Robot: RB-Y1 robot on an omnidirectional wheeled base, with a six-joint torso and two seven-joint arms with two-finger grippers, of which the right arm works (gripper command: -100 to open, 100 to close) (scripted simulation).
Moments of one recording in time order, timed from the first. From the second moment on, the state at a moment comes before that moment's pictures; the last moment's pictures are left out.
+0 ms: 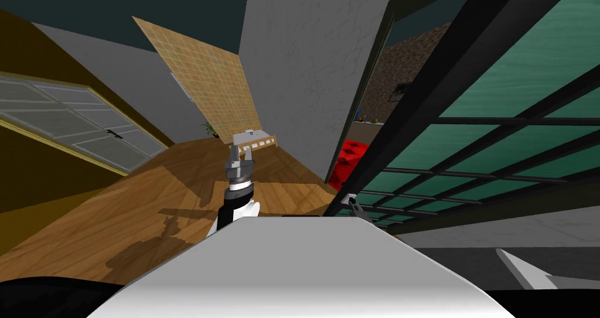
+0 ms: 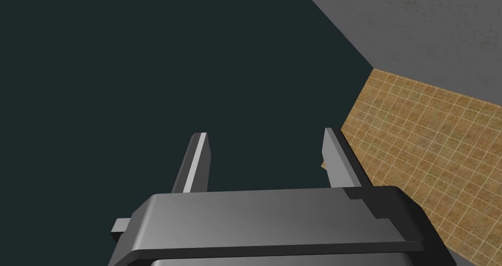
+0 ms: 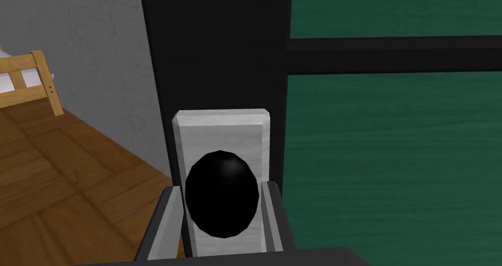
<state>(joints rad) 0.33 -0.56 0.55 -0.84 -0.69 -1.19 -1.64</state>
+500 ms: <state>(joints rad) 0.32 -0.58 0.58 -0.80 -0.68 -1.23 -1.68</state>
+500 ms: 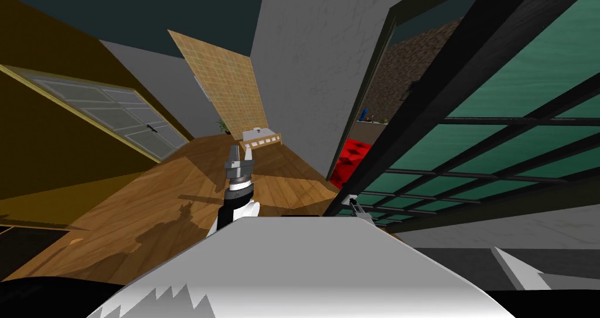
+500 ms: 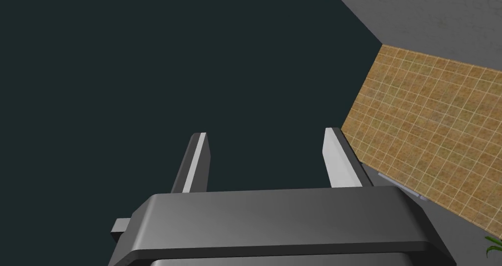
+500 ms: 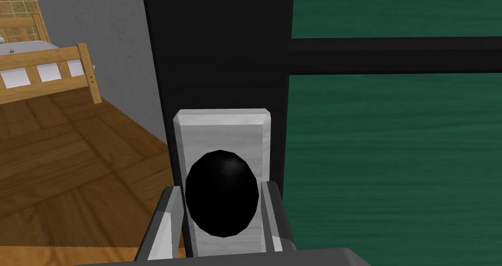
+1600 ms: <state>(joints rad) 0.35 -0.59 0.60 -0.73 -0.68 -1.33 -1.72</state>
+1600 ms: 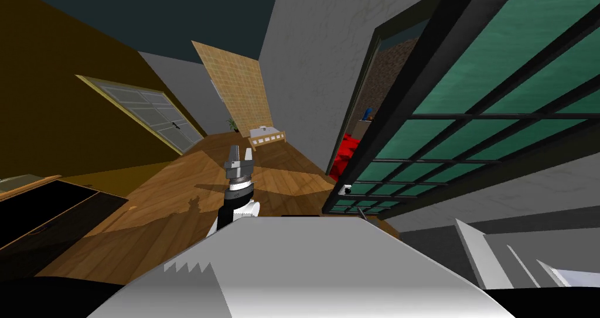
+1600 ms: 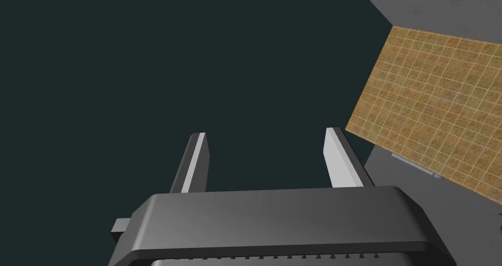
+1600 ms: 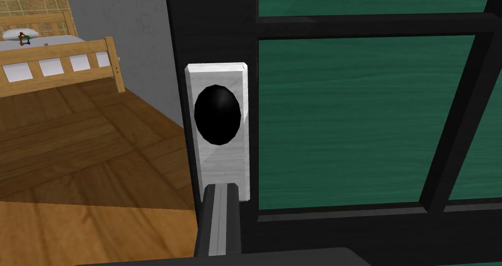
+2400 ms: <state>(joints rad) 0.31 -0.58 0.58 -0.73 -0.69 -1.29 -1.72</state>
